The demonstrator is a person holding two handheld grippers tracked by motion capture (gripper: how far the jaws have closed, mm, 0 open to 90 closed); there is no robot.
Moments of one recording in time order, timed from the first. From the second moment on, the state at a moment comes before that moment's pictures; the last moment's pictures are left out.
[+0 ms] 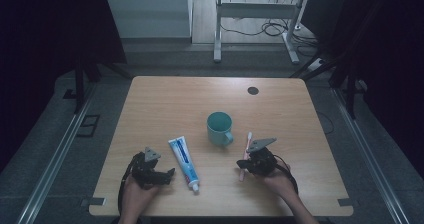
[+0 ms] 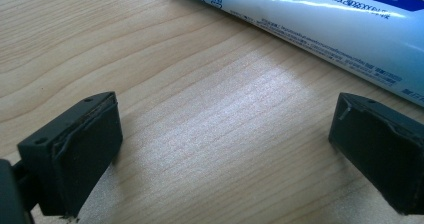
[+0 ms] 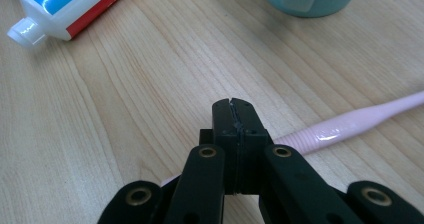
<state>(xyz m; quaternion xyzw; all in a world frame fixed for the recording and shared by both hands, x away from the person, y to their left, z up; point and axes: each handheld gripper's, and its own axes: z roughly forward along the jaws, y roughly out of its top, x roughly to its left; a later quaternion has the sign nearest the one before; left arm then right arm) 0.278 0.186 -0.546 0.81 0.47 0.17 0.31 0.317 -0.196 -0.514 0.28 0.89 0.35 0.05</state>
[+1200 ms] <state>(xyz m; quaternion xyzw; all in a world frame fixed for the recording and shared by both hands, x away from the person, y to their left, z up) 0.279 0.186 -0.546 0.81 0.47 0.17 0.31 0.313 -0.238 -0.523 0.32 0.89 0.33 0.06</state>
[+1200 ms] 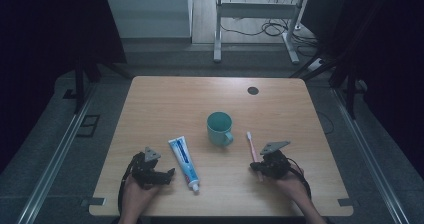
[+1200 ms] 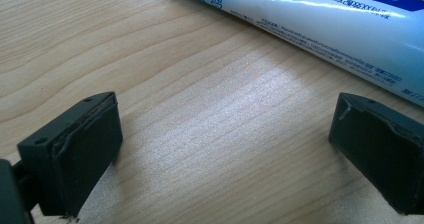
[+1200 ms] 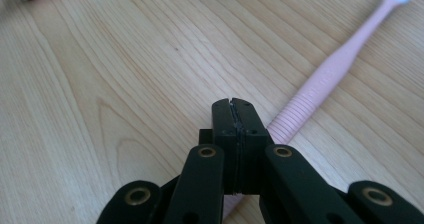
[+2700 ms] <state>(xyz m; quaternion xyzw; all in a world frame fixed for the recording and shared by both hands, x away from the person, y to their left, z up) 0.278 0.186 -0.546 0.81 0.47 0.17 0.31 0.317 -0.306 -0.503 0.37 0.88 0.29 0.08</state>
